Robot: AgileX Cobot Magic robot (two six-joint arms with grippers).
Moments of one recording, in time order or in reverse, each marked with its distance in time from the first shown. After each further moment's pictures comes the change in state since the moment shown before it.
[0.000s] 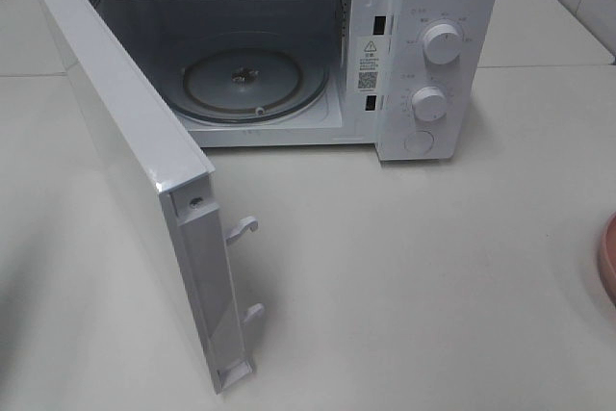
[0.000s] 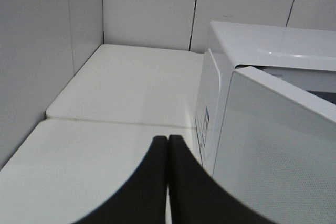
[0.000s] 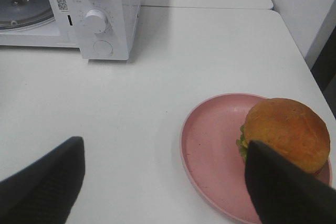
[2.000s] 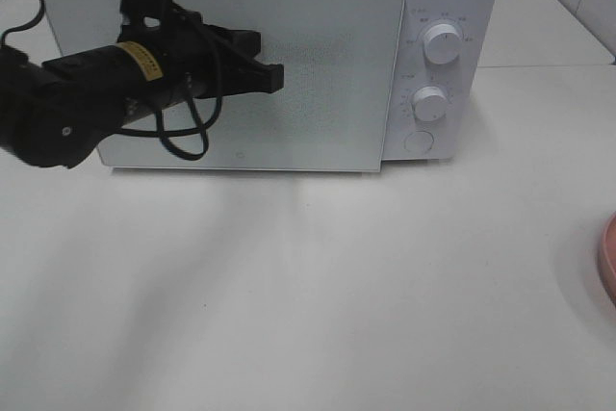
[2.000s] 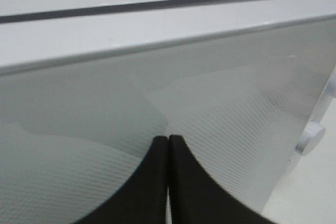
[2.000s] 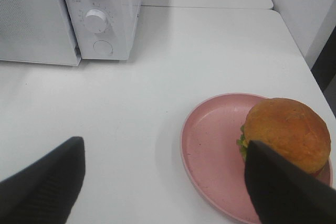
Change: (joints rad) left arm -0.595 1.184 -0.706 -0.024 -0.328 0.012; right arm 0.000 0.000 0.000 0.000 0.000 -0.001
